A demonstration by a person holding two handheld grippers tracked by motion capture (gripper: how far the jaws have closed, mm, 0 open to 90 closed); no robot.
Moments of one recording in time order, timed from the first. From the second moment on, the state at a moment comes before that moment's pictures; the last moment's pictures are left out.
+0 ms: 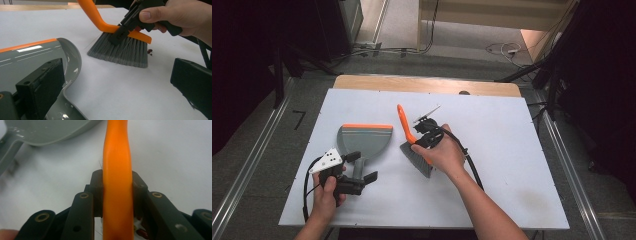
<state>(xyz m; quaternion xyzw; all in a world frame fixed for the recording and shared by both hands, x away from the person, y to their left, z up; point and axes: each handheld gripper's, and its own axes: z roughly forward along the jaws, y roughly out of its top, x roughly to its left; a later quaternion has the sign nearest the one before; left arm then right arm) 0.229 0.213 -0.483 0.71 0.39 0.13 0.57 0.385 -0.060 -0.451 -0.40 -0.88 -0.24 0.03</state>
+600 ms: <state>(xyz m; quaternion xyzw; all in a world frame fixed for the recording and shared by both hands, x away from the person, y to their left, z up) 0.228 0.212 -0.482 0.71 0.39 0.14 0.56 0.394 -0.116 -0.459 -0.46 -0.85 -0.25 0.03</state>
